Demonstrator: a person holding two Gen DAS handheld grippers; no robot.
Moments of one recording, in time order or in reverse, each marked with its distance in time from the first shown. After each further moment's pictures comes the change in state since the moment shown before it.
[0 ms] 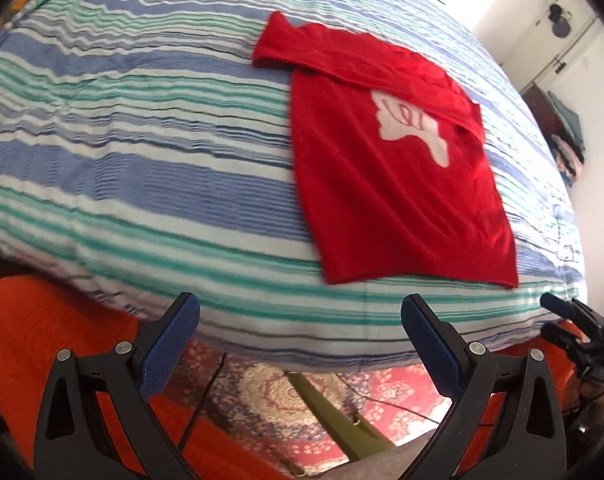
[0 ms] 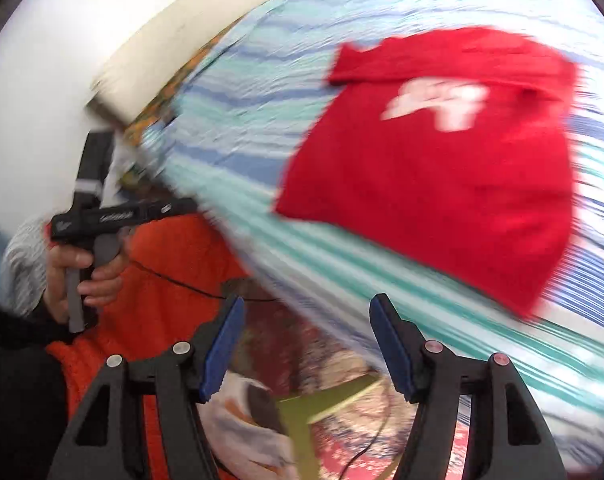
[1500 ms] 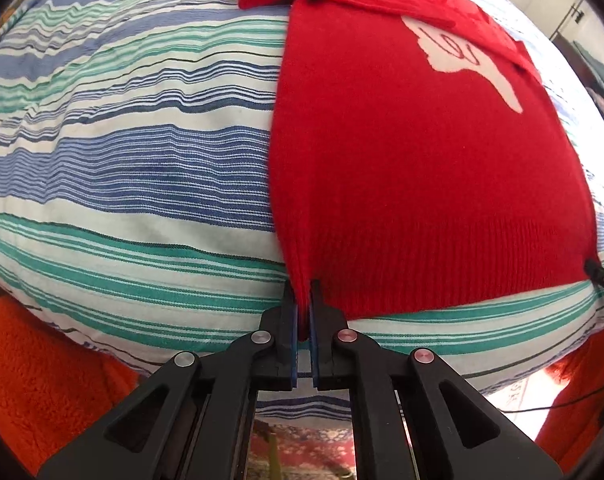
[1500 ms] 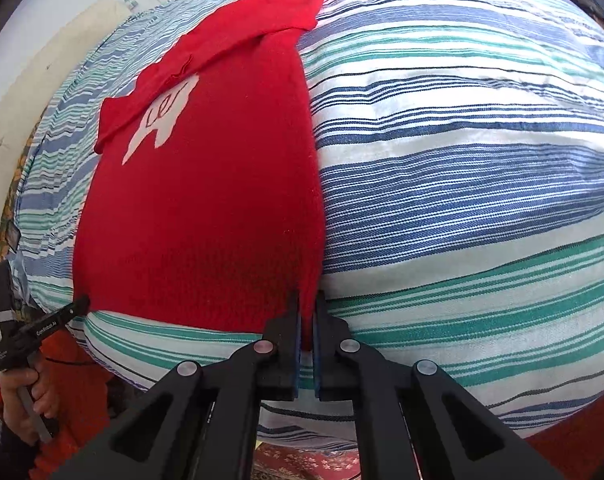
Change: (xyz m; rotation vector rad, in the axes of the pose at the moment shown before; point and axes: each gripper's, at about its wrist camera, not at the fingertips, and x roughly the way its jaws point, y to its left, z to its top) left arm 0.094 -0.006 0.001 0.098 0.085 0.223; right arm 0.036 -0.119 -0.018 0.423 0.015 -0.300
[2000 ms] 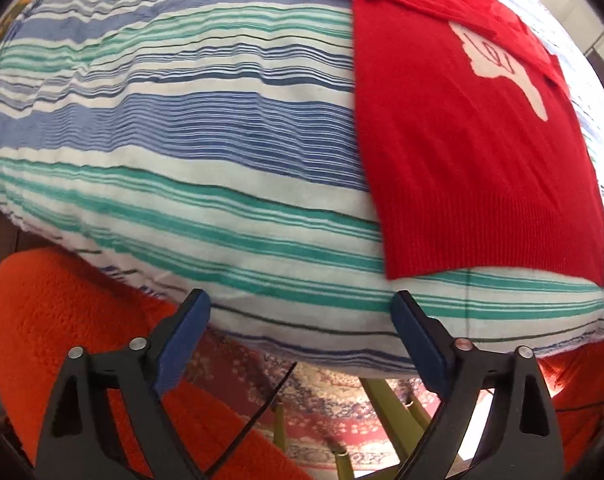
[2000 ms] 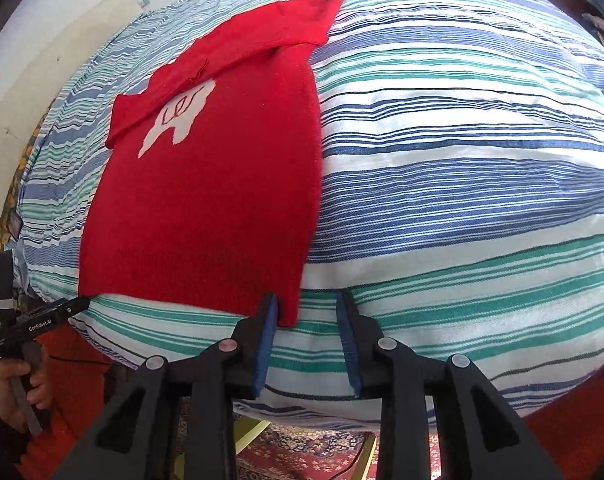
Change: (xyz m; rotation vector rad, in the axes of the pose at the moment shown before) left arm -0.032 0.034 -0.005 -0.135 0.076 0.079; right arm -0.035 -0.007 -0.010 -0.001 -0.020 0.001
